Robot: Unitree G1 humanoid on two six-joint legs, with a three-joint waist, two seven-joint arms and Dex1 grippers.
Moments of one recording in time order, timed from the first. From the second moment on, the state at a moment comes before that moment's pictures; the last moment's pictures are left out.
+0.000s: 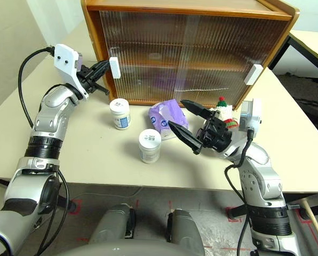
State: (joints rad) left arm -0.74 0.34 0.05 0.42 -0.16 0.05 -0.53; right arm -0.10 -0.38 -0.13 -0.24 0.63 0.10 0.98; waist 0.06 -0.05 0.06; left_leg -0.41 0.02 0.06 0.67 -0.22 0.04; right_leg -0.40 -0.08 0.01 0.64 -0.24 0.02
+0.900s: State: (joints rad) left arm -0.98 0.23 -0.02 0.72 -0.12 -0.10 -0.65; right arm -0.07 -0.32 -0.09 -0.26 0.55 0.07 0.83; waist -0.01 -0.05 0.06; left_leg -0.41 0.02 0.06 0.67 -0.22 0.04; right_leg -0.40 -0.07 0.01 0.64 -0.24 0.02
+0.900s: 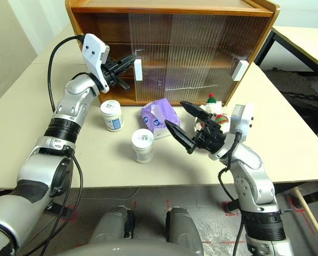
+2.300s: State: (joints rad) left arm -0.86 0.26 0.00 0.60 -0.11 0.07 -0.57; right arm -0.09 -0.31 -0.02 -0.26 0.51 0.05 0.78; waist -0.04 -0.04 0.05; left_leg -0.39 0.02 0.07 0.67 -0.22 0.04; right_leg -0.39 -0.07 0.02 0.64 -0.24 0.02
